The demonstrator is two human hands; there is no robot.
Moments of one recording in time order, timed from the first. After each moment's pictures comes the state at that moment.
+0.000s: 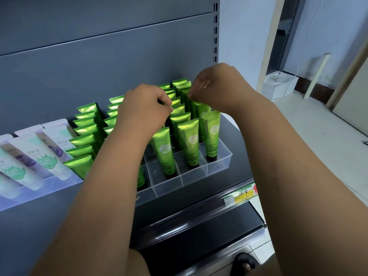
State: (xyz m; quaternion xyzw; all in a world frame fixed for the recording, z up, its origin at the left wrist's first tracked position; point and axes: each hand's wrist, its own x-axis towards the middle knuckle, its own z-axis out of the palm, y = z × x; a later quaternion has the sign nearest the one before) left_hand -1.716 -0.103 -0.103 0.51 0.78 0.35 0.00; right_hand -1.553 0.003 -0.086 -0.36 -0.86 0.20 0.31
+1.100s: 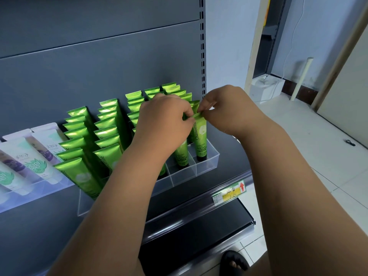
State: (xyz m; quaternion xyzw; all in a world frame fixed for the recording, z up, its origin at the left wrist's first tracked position) left_hand -1.655 -0.108 -0.108 0.64 0.70 0.28 -0.12; right_hand -1.509 -0.018 -0.105 -0.40 -0.85 0.18 0.29
